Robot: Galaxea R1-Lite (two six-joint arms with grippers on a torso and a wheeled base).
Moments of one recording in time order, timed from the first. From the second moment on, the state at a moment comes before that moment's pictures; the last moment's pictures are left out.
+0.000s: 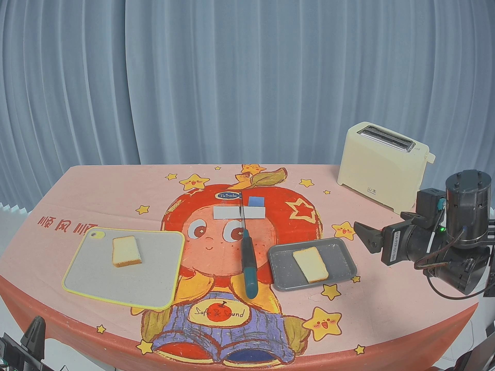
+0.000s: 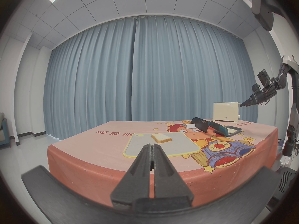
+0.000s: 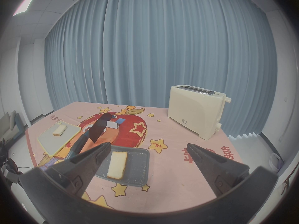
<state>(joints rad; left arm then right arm) 0.00 0.02 -0.02 0.00 -0.02 0.01 0.72 1.45 -0.63 -0.34 -0.51 0.25</state>
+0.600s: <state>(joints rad) 0.00 0.02 -0.02 0.00 -0.02 0.01 0.60 1.43 -0.62 -0.35 -0.50 0.20</state>
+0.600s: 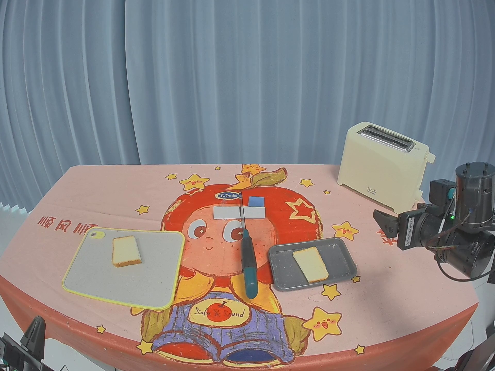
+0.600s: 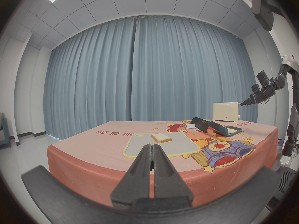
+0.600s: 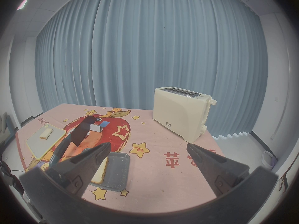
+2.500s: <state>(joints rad) 0.00 0.02 -0.02 0.00 -0.02 0.01 0.54 1.42 -0.62 -0.34 -0.49 0.17</state>
